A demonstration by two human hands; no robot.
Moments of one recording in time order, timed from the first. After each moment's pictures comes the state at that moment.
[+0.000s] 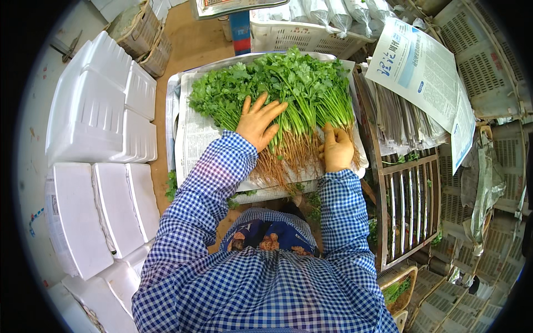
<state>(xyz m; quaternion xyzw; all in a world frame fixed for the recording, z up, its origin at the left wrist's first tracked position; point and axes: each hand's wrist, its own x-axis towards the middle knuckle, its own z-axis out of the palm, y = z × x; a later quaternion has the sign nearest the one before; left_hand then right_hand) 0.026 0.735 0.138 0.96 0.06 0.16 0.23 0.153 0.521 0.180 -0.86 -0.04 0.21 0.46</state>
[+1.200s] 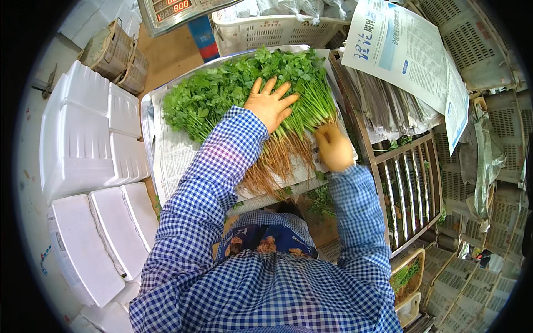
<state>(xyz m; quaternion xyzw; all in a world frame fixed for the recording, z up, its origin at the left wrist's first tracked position) 0.137 0.714 0.161 1.00 -0.01 0.00 0.05 0.188 0.471 0.162 -0.91 -0.24 0.11 0.32</state>
